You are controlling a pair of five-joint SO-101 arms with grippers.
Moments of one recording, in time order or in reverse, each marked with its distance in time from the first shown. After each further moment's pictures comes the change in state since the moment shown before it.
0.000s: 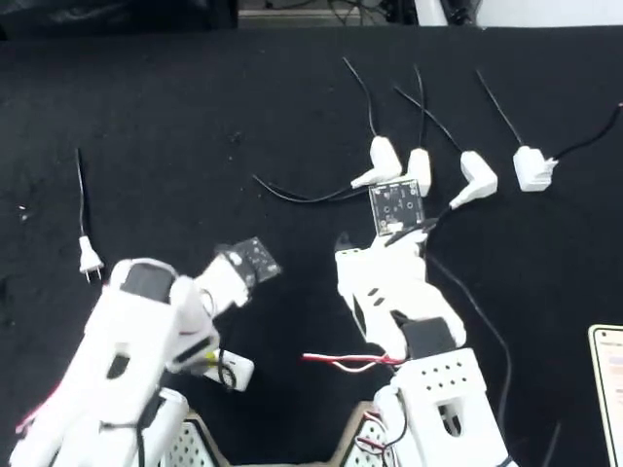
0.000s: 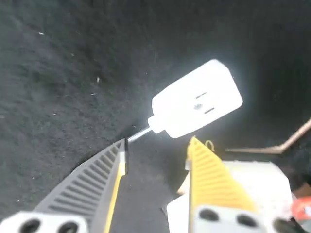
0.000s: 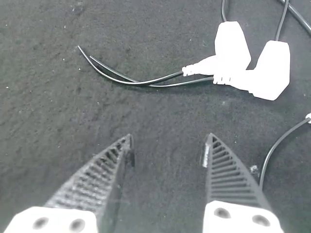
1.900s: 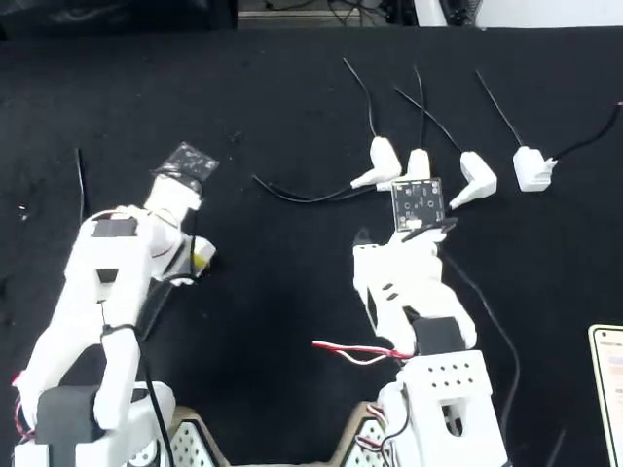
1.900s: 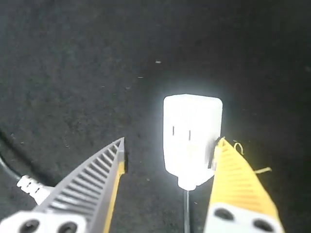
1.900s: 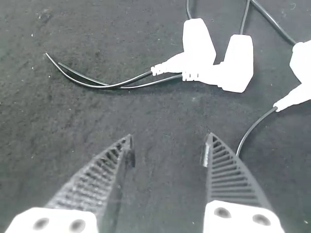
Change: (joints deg) left arm -19.4 29.2 -11.9 -38.2 5.1; right arm 6.1 0.0 0.0 0.0 1.1
